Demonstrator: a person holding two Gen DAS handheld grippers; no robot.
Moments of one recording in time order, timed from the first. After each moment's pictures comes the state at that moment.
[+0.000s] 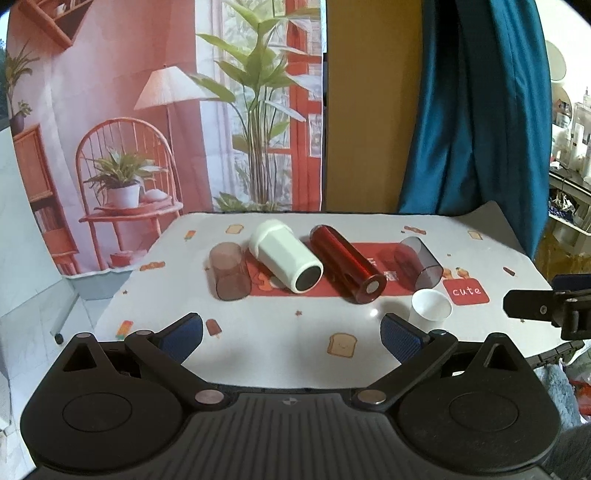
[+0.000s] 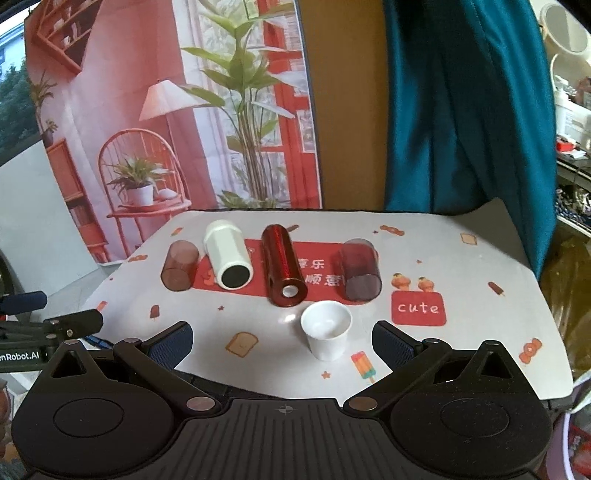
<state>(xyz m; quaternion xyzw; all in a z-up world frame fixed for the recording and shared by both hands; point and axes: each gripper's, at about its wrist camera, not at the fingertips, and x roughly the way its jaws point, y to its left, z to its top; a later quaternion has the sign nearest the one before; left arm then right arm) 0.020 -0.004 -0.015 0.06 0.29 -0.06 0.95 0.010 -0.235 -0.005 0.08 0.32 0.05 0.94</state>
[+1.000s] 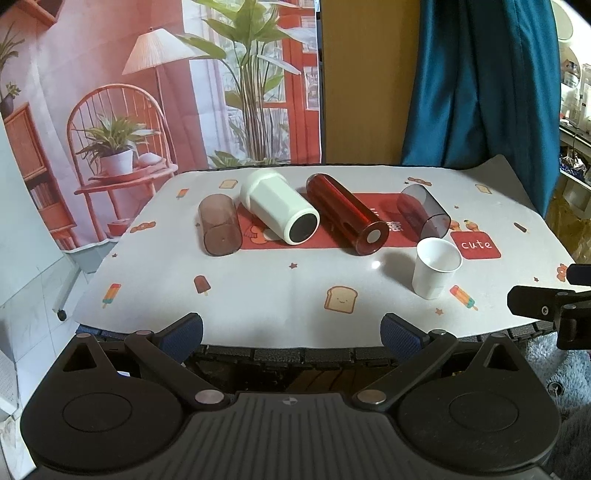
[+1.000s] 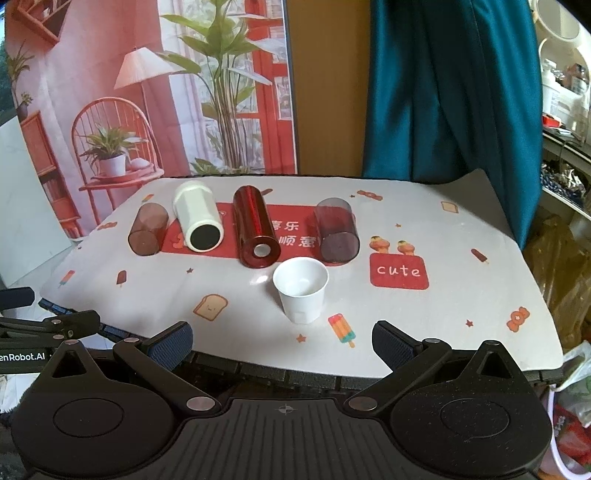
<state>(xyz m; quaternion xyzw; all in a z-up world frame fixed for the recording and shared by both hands) 0.029 -0.012 -0.048 0.08 0.35 -0.06 0.93 0.011 -0.229 -0.047 0.06 0.36 0.02 0.93</state>
